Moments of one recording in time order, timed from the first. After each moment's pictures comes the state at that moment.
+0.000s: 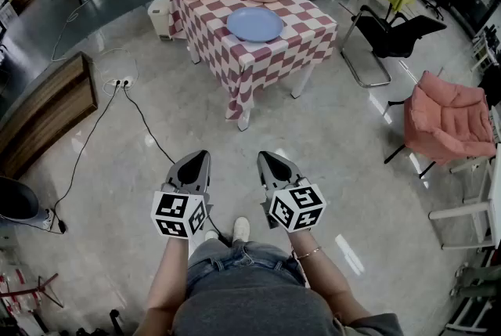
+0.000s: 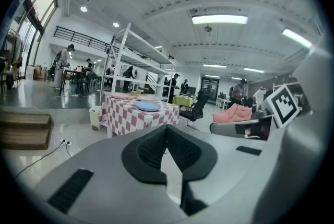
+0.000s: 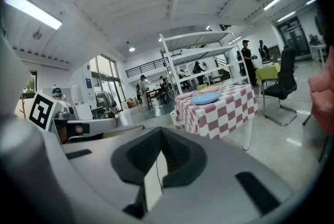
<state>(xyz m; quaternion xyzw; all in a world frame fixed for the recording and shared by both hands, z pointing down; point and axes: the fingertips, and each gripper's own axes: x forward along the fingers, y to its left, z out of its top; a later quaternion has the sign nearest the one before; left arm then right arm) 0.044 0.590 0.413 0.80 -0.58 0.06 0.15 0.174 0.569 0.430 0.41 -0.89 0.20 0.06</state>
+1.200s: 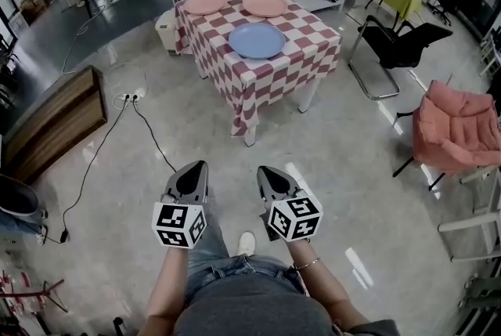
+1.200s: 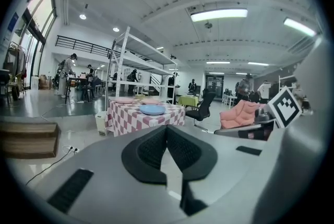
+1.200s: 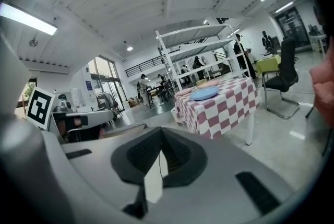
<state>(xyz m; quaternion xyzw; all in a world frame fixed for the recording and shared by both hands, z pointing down) 0.045 0.561 0.398 0.78 -0.61 0.08 0.12 0.183 0.541 0.440 0.40 -0.89 0.23 0.06</state>
